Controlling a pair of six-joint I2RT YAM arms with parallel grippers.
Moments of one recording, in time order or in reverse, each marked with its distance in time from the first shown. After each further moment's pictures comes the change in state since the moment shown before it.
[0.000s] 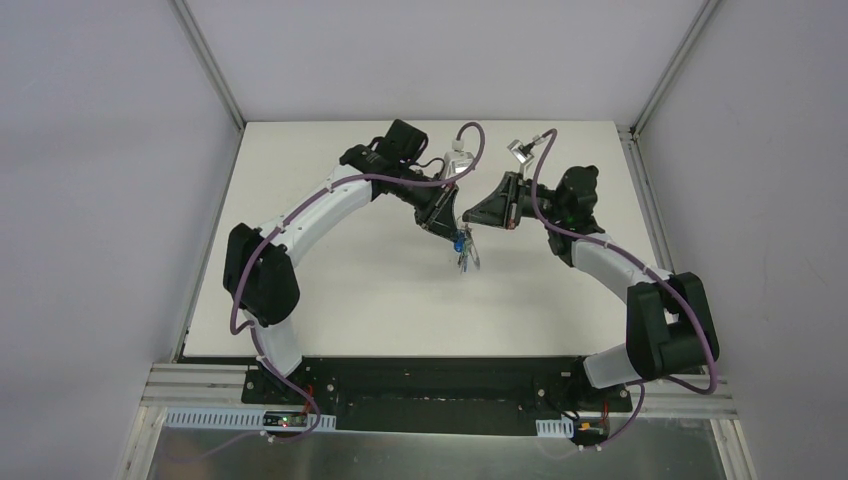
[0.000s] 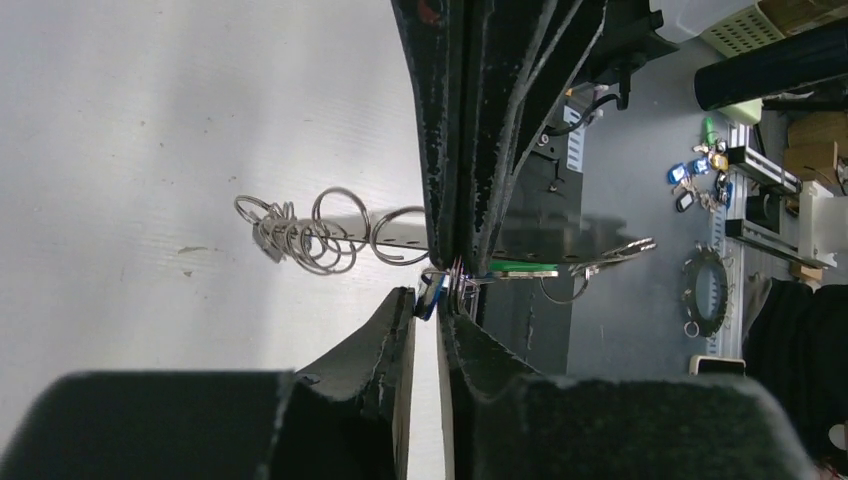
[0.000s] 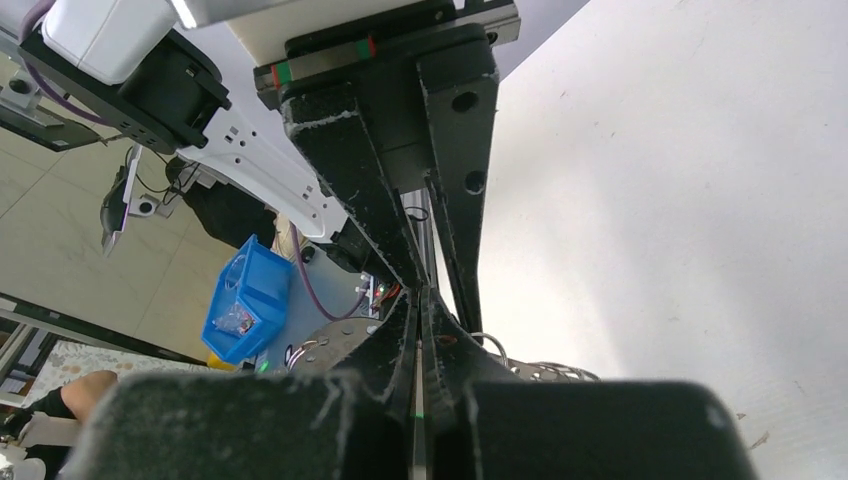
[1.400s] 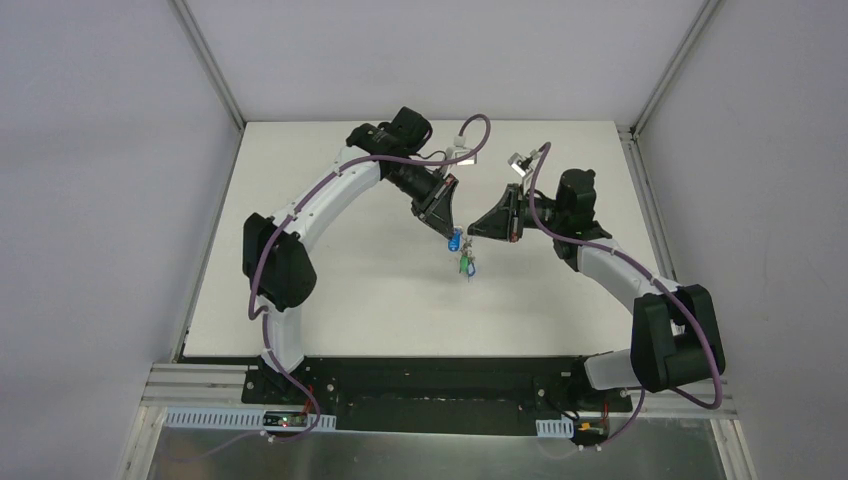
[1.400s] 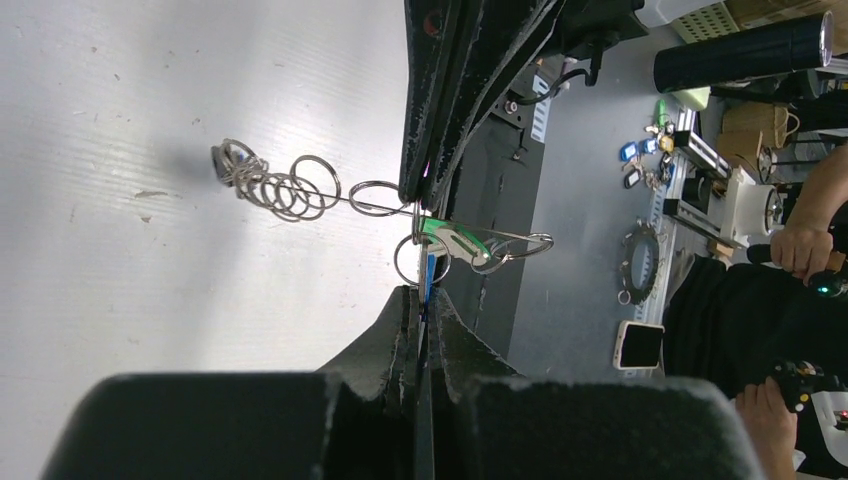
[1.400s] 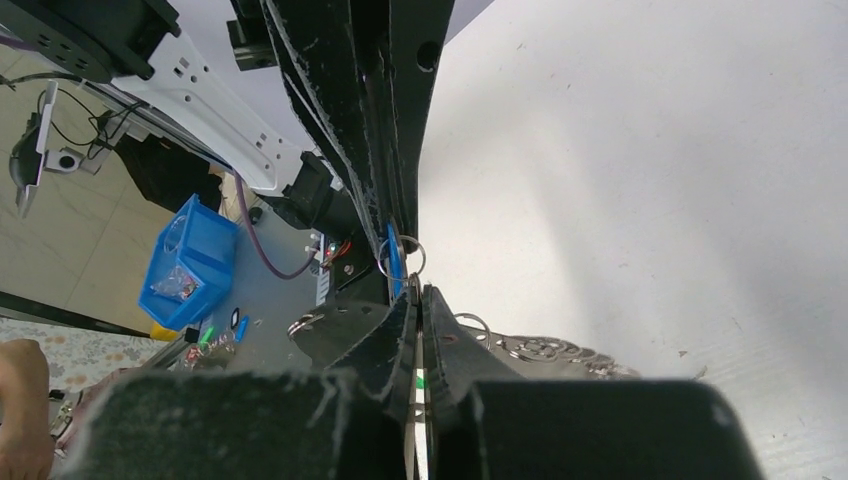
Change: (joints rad) left arm 0.027 0.133 0.254 -0.332 0.015 0.040; right arm -0.025 -0.056 -0.027 -0.298 -0.022 -0.330
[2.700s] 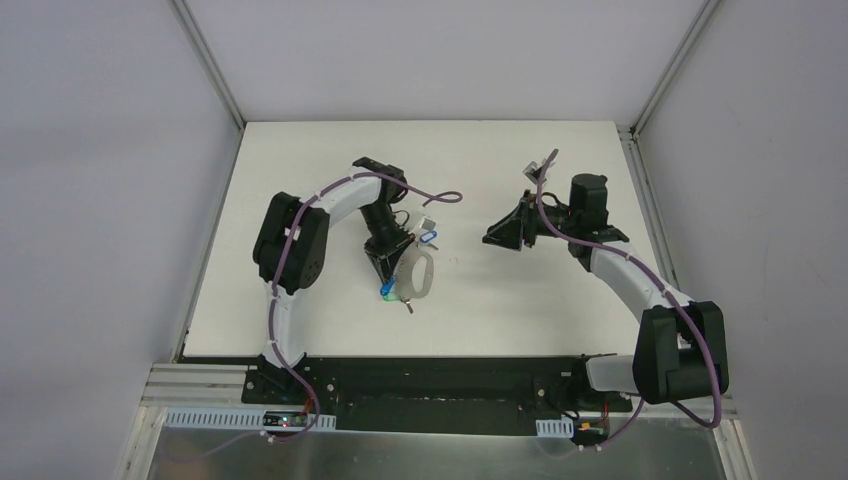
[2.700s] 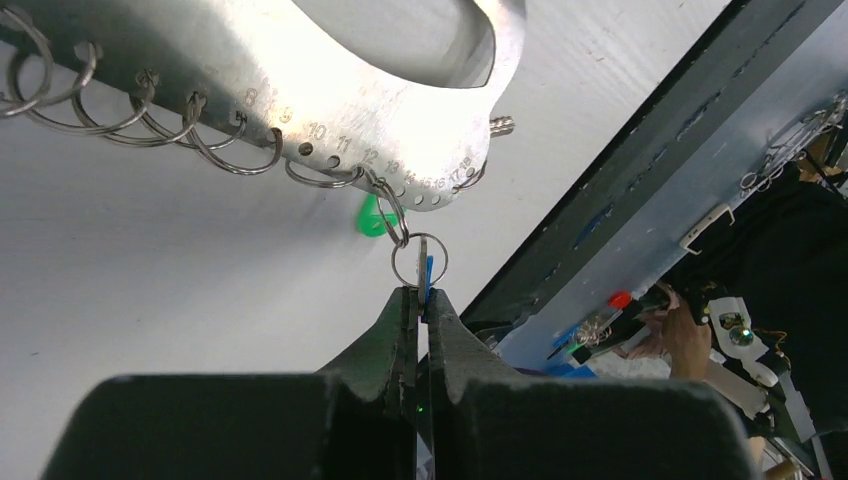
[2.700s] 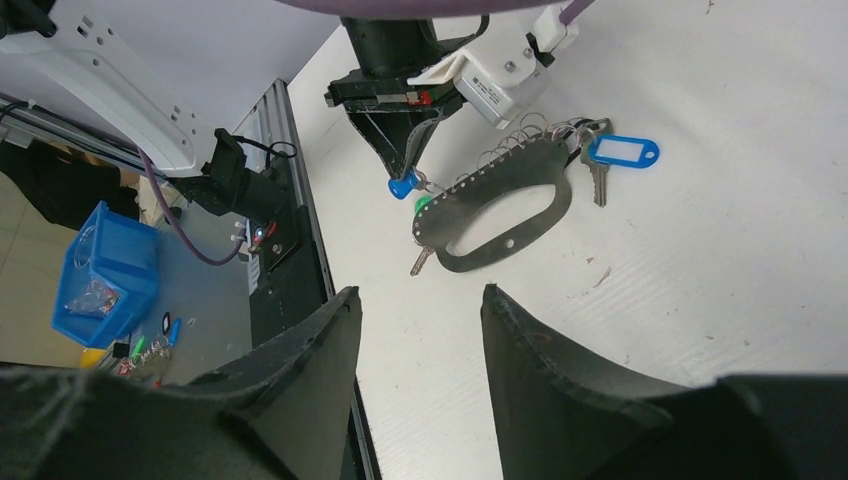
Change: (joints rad) left arm 0.102 0.132 -0.326 -0.216 -0.437 0.242; right arm -0.091 -0.071 0.003 -0.407 0.076 -0.337
